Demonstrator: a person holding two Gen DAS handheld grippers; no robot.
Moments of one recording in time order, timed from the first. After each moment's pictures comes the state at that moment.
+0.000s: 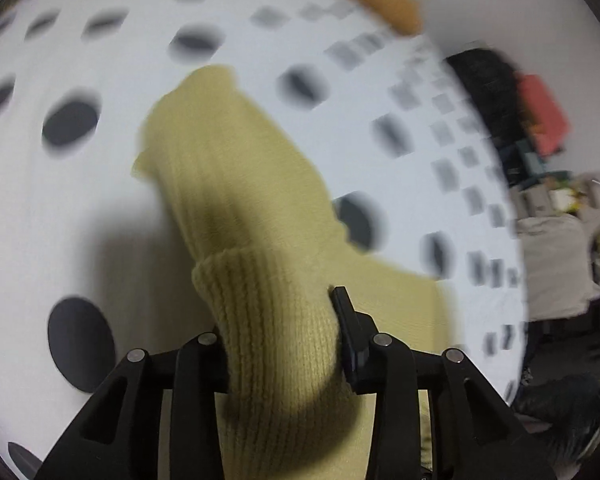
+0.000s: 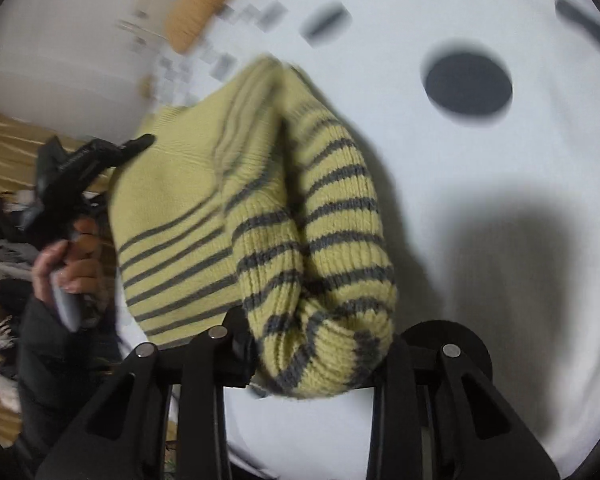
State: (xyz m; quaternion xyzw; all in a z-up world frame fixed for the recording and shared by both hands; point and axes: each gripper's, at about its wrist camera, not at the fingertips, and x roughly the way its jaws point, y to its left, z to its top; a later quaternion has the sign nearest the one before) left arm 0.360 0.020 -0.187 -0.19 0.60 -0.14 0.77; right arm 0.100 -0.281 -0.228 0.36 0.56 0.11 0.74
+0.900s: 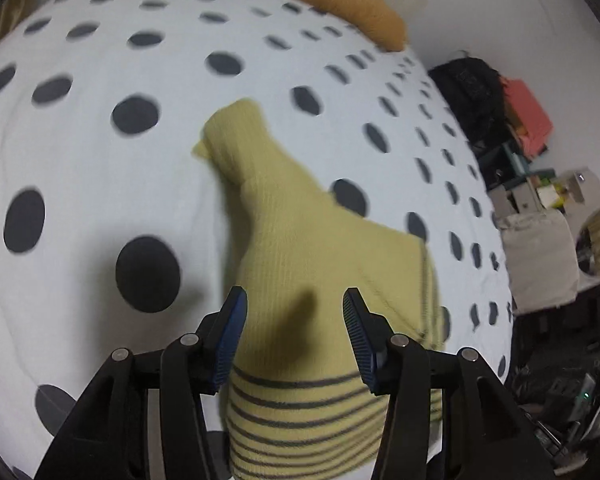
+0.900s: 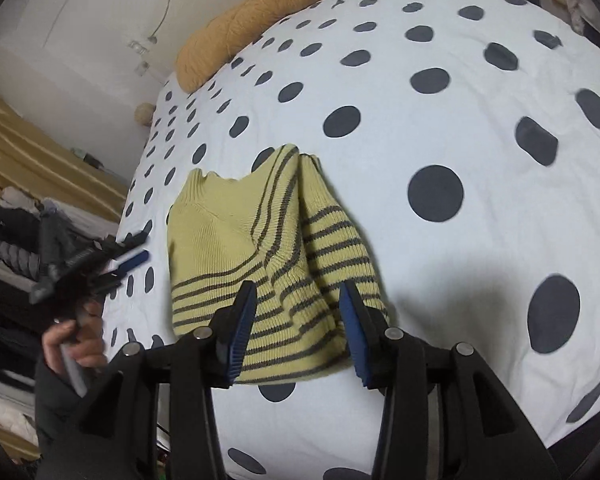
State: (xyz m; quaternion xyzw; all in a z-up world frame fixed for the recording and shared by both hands) left arm 0.297 0.067 -0.145 -0.20 0.56 -0.15 0.79; right arm 0.079 -0.298 -0.114 0.30 0.48 0.06 0.82
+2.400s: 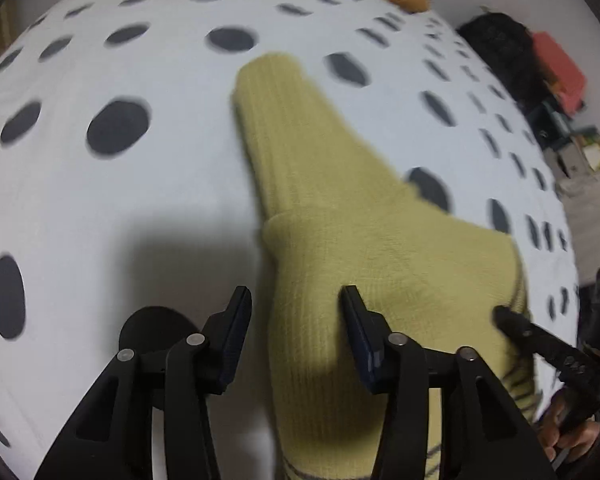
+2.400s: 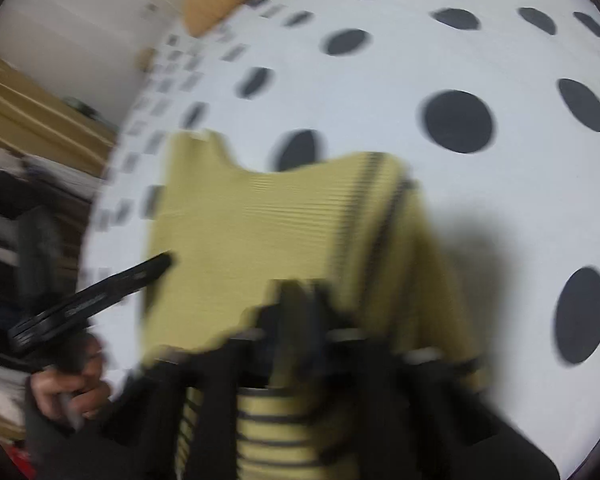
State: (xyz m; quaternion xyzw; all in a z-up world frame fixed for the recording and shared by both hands) left arm 0.385 0.030 -0.225 -0.10 0.59 -0.11 0.79; right arm 0.230 -0.233 -0.185 0.25 0.55 0.10 0.79
